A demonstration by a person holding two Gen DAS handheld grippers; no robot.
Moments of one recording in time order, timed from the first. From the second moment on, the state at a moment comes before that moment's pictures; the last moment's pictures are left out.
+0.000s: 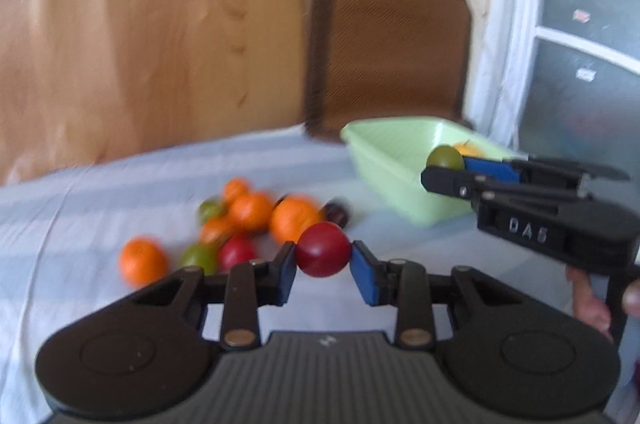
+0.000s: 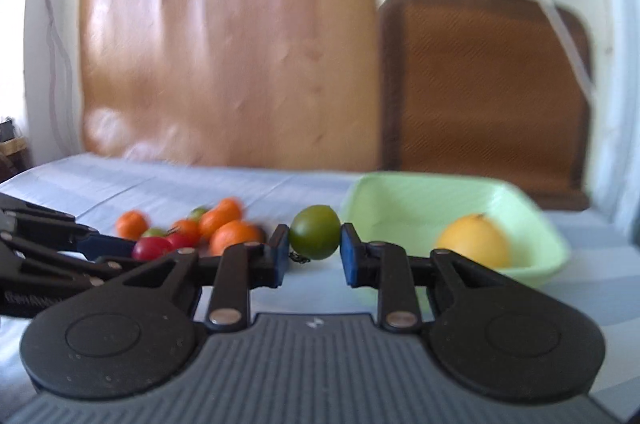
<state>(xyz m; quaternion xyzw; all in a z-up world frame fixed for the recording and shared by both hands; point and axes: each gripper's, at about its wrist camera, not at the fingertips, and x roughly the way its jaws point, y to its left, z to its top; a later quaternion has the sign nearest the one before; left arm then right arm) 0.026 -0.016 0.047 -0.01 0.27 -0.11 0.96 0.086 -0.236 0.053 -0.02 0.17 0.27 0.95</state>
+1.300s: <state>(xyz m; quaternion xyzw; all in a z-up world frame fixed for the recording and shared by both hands) 0.005 0.110 0.064 -0.13 0.24 0.04 0.96 0.090 -0.267 0.050 0.03 0.13 0.25 0.96</state>
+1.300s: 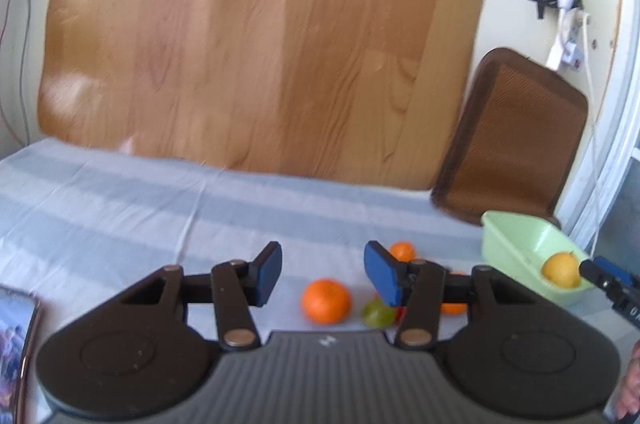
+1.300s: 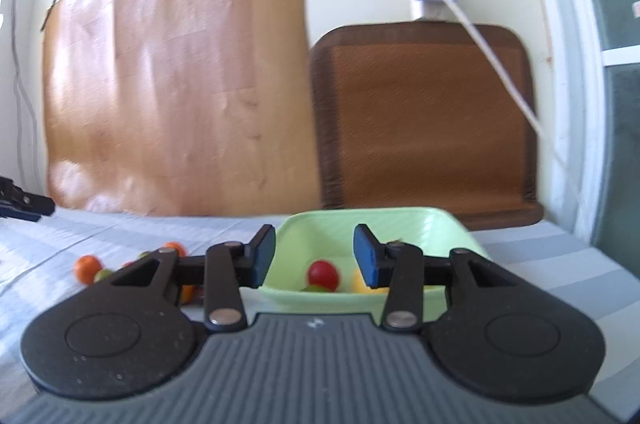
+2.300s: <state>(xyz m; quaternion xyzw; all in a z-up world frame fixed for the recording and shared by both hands) 0.047 0.115 0.015 -0.17 0.30 0.00 0.94 0.100 -0.114 0.036 -0.11 0.27 0.41 0.86</state>
